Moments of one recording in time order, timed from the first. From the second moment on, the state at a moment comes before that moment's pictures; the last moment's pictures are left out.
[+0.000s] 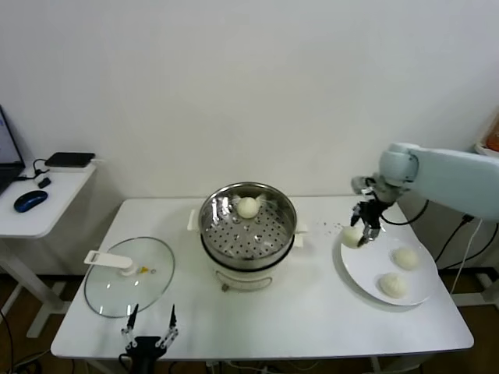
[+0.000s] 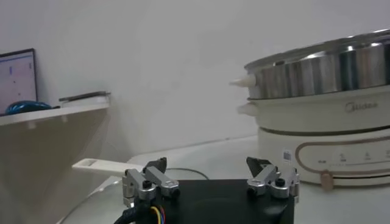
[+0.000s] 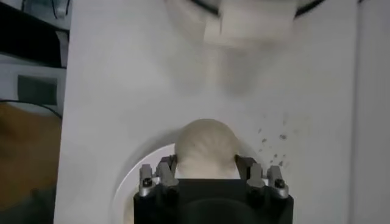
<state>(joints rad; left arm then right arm) 1.69 -1.61 -0.65 -1.75 0.14 -0.43 0.00 0.86 0.87 -1.75 1.25 0.63 -0.24 -1.07</state>
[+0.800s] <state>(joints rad) 1.71 -1.58 -0.64 -1.78 0.15 -0.43 0.01 0.98 1.24 -1.66 1.26 0.91 -0.37 -0.97</state>
